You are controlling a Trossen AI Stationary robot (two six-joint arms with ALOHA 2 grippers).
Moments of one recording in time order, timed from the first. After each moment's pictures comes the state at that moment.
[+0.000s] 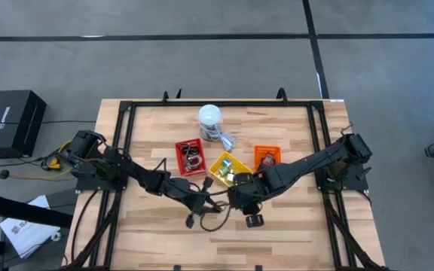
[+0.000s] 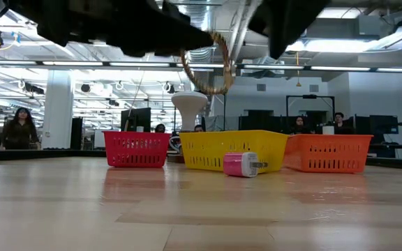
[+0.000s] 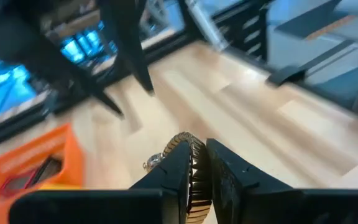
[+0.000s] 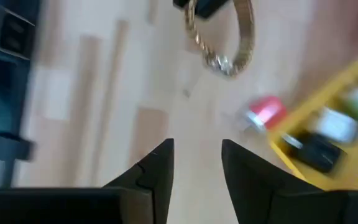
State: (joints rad) left arm -0.35 1.69 0.74 0.64 -0.03 0.33; right arm 0.37 1.79 1.51 -0.92 -0.01 0.18
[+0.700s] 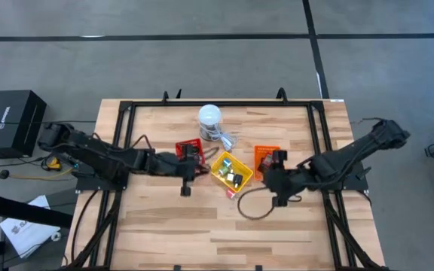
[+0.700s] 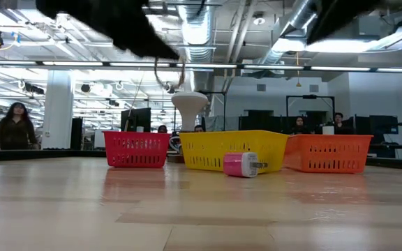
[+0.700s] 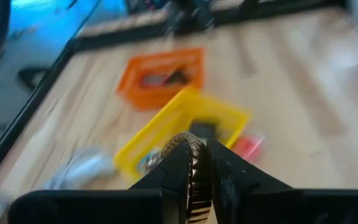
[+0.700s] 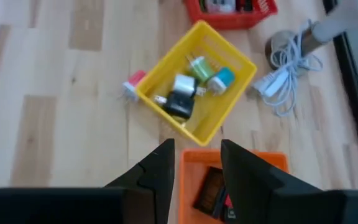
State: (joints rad) left arm -0.17 1.31 0.71 0.15 -0.28 0.10; right arm 0.48 1.30 1.12 -0.90 0.50 0.29
